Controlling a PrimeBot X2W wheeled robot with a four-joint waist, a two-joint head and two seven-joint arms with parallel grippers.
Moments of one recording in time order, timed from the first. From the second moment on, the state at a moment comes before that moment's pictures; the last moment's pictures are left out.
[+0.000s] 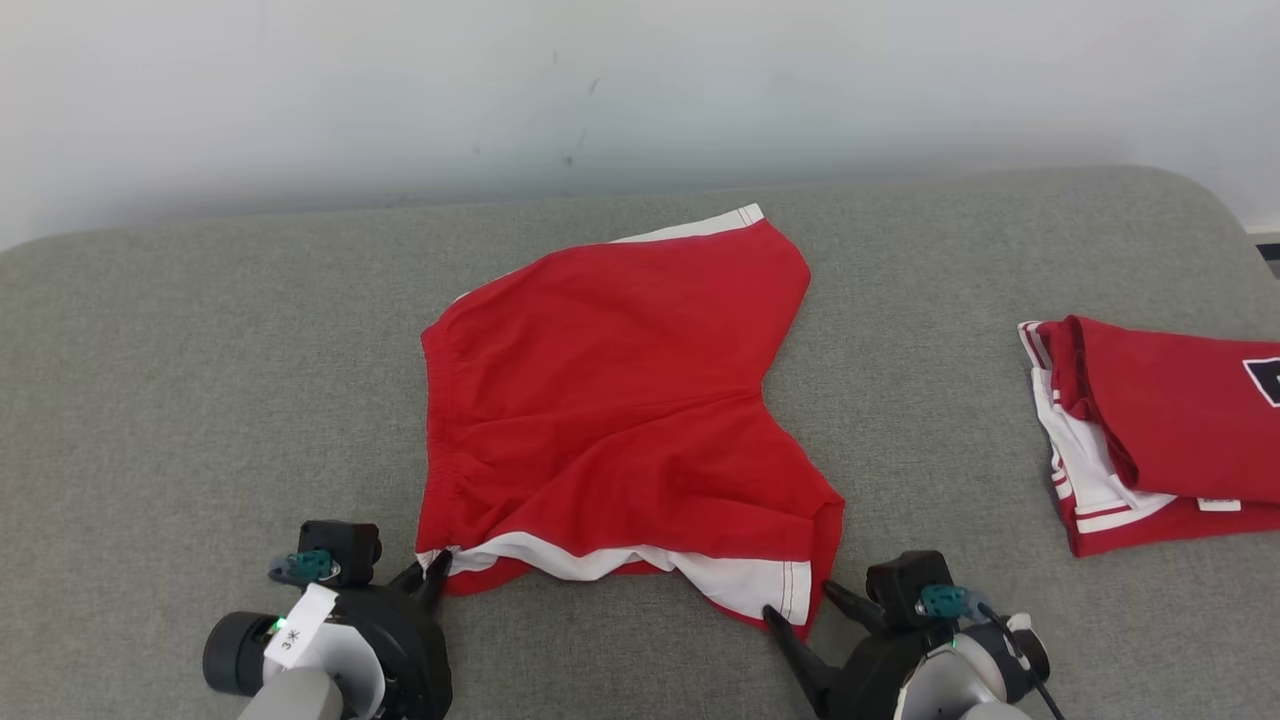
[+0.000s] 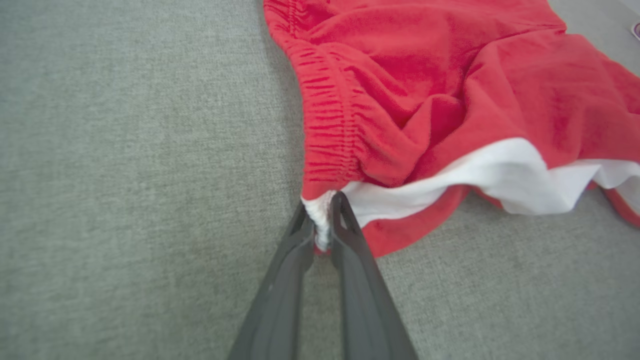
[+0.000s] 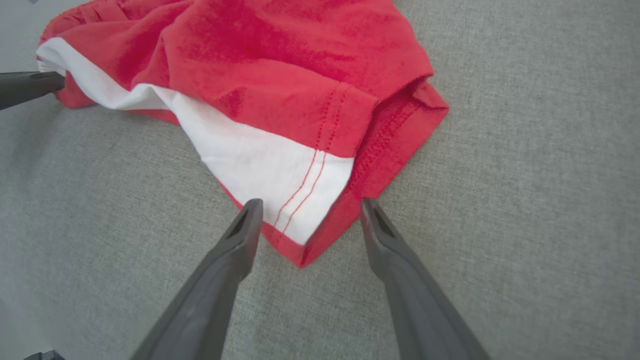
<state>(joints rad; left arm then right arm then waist) -0.46 0.14 -0.49 0.84 -0.40 -0.12 0.03 -0.16 -0.10 0.38 0.38 0.35 0.07 0.17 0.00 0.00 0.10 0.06</state>
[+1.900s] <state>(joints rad) -0.50 0.13 -0.53 0.91 -0.44 -0.12 -0.02 -0.12 -0.11 0.43 0.35 0.37 0.07 0.24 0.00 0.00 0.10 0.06</state>
